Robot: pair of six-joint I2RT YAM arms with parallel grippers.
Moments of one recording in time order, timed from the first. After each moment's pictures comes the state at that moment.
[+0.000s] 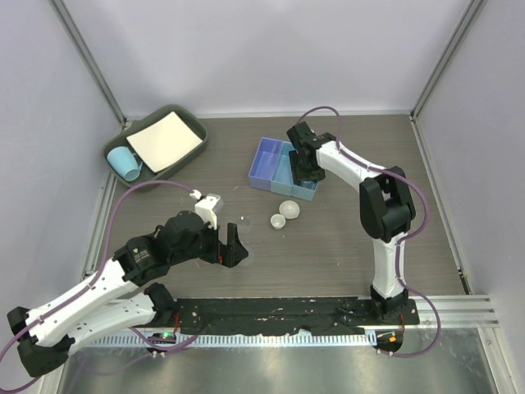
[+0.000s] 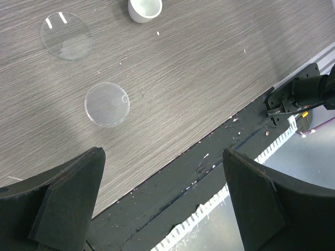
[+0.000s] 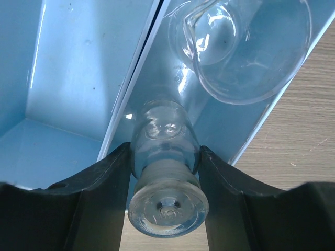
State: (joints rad) left arm -0.92 0.72 0.76 -0.67 -0.03 -0.60; right arm 0.48 2.05 1.65 -0.79 0.22 0.29
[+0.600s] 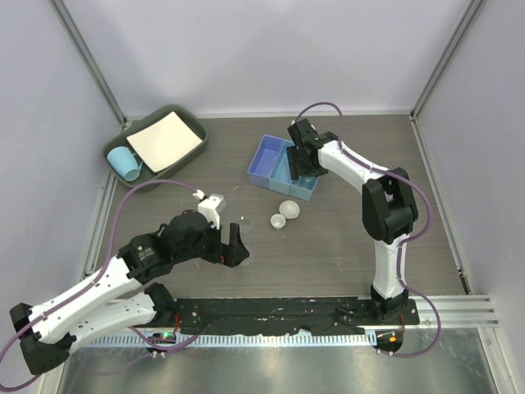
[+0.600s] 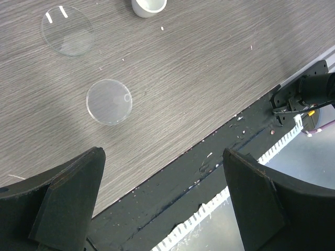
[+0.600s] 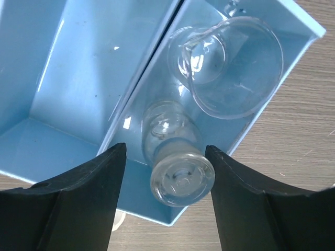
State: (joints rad) left arm -0.92 0.75 0.76 -0.67 -0.03 -0.60; right arm 0.48 2.02 1.64 -0.72 0.25 0.26
